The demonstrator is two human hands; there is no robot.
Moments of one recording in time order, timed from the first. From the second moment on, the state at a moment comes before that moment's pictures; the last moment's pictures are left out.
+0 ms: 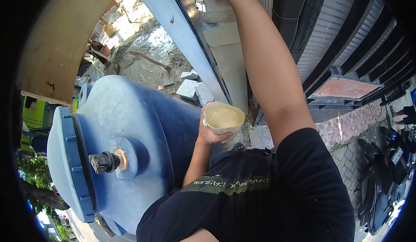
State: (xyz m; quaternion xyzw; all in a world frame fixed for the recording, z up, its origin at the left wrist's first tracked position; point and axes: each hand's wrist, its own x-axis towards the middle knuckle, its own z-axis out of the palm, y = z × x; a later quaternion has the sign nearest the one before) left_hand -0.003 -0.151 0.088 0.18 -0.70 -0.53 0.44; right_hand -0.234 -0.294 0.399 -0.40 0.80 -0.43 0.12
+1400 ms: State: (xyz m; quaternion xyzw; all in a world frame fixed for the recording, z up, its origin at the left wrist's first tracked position) left_hand -0.008 -0.155 0.095 0.20 -0.68 -0.55 0.45; right_hand -0.252 -0.392 0.315 -0.43 0.64 -0.64 0.01
